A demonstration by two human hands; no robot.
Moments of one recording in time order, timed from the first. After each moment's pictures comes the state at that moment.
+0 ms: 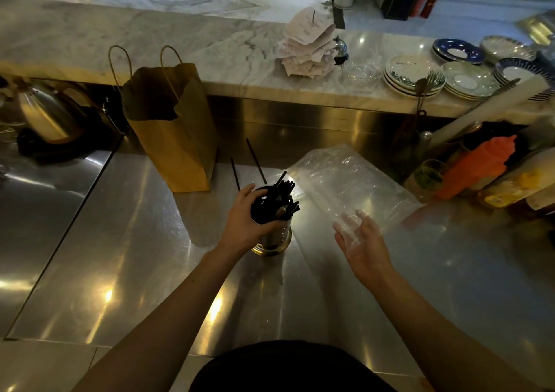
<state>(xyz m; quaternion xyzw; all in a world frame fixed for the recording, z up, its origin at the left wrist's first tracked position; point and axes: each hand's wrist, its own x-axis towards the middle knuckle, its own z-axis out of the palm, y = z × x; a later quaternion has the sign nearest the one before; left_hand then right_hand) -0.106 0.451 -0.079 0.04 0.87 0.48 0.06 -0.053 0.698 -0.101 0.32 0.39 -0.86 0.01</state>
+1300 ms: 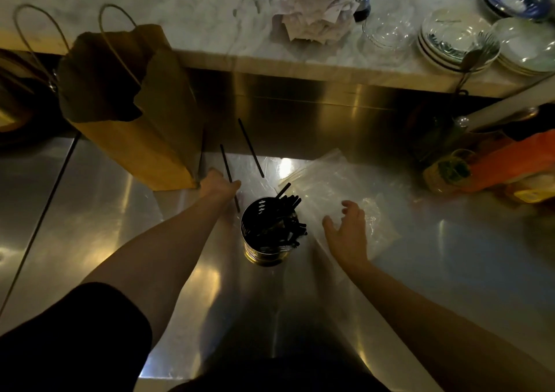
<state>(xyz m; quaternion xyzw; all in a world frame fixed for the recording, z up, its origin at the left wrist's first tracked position) -0.269 0.421 -0.176 -0.25 0.88 0.35 0.22 -0.126 0.672 -0.168 0.25 0.89 -0.38 0.01</state>
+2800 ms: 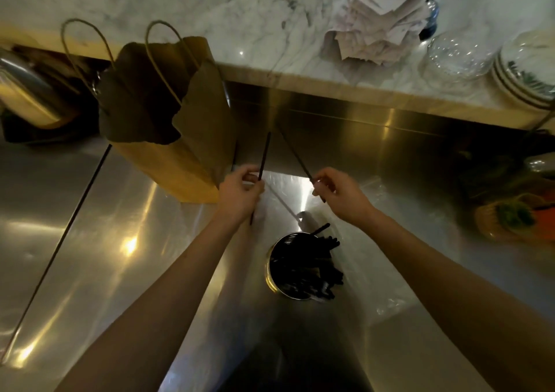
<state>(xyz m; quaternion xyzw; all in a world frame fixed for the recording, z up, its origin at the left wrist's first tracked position) -0.268 0.406 -0.126 -0.15 0.82 0.55 0.09 -0.282 0.631 -0.132 -0.03 0.88 -0.44 0.17</state>
